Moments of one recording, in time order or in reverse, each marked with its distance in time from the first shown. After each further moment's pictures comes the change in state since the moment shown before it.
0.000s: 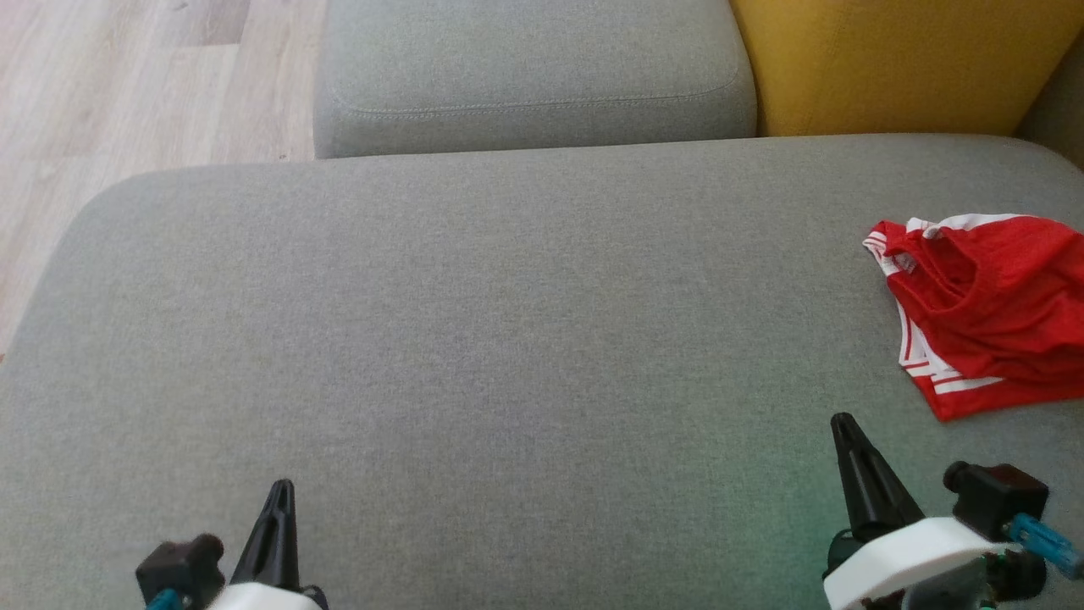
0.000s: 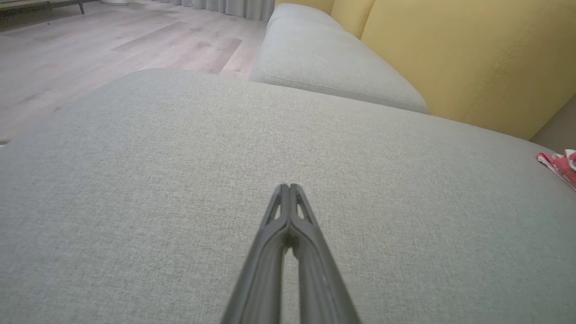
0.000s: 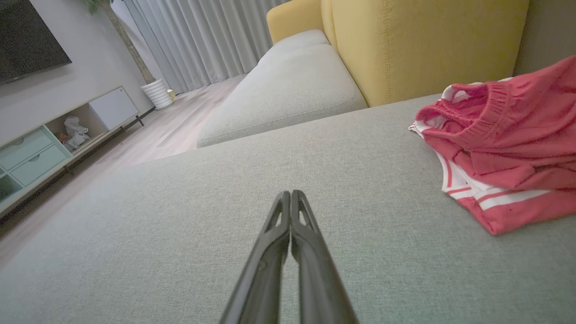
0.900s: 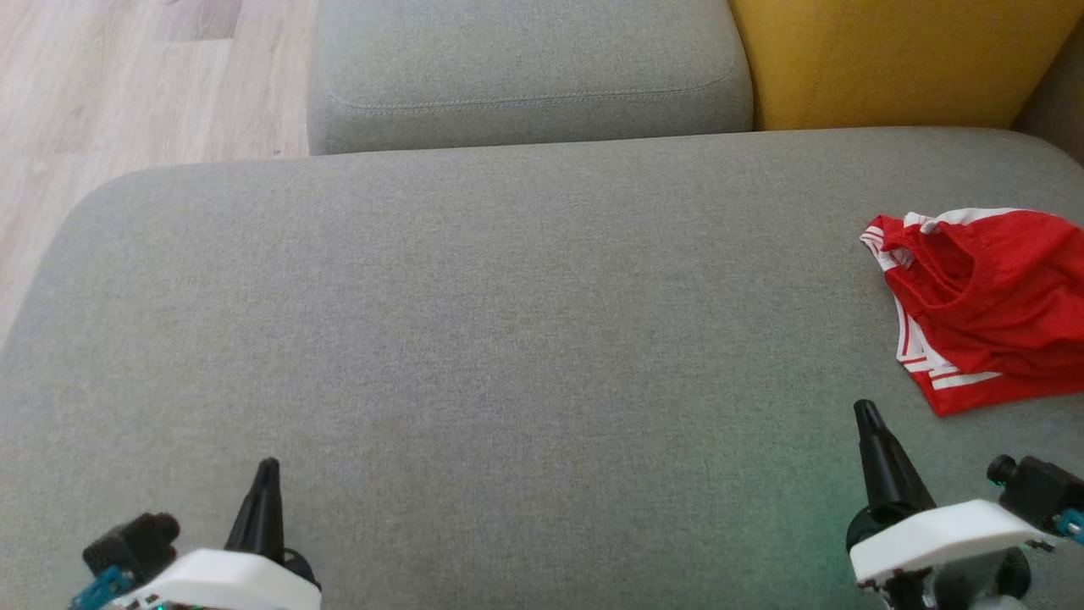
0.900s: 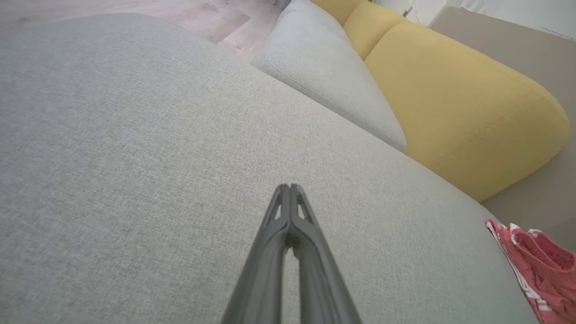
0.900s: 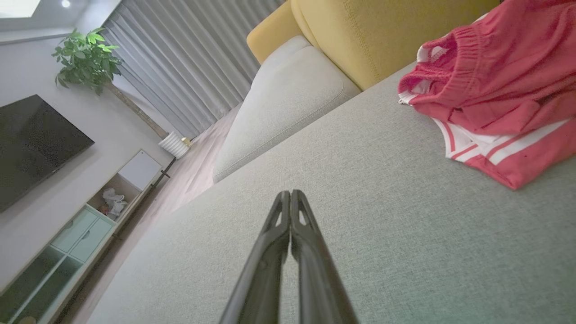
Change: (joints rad) left arm -0.059 -0.016 0.046 0.030 -0.312 -0.048 0.062; right arm -0.043 -0.005 -0.025 0.061 0.328 0.000 0.000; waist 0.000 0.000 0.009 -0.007
